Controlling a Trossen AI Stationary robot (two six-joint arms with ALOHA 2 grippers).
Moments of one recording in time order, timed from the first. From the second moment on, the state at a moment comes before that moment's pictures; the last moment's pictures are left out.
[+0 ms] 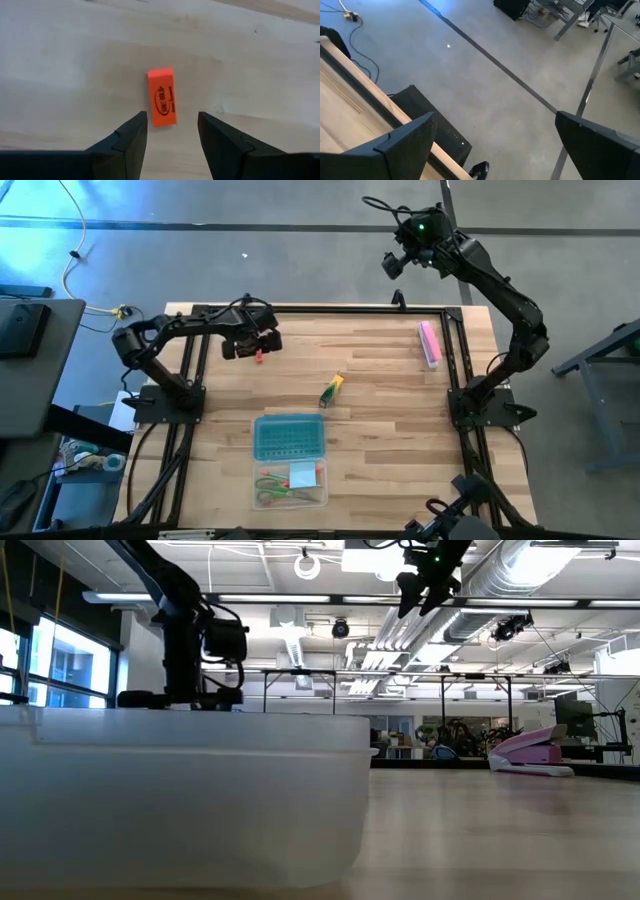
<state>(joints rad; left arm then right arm) 0.74 1.58 0.92 -0.75 -0.09 -1.12 -0.82 1.56 1.78 -0.81 0.25 -0.22</state>
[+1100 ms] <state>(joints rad) 0.81 1.76 0.92 -0.69 -0.07 -1.00 -0.82 1.56 1.78 -0.82 0.25 -0.22</state>
